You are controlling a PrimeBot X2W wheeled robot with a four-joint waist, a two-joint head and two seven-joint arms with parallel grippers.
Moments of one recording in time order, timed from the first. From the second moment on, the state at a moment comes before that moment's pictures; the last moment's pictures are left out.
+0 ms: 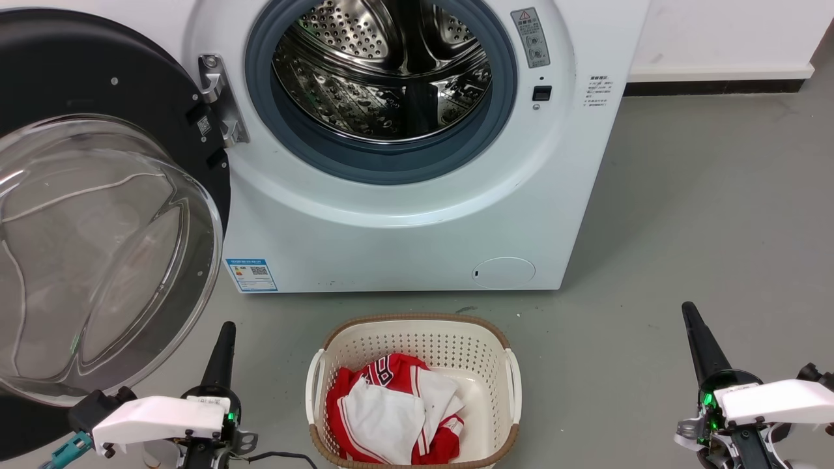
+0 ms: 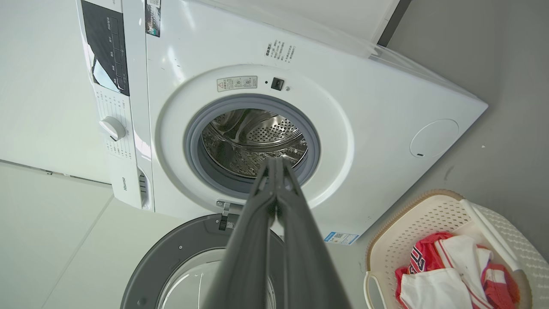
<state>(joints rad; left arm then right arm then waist) -0.07 0.06 0.09 0.21 -1.30 -0.09 0.04 -0.06 -0.08 -0.04 0.20 1.34 0.13 0.02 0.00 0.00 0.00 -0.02</state>
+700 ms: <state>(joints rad) -0.09 0.05 0.10 0.23 -1.49 -0.11 0.09 -0.08 -0.08 -0.06 0.23 1.53 0.13 0.06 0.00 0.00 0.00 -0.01</state>
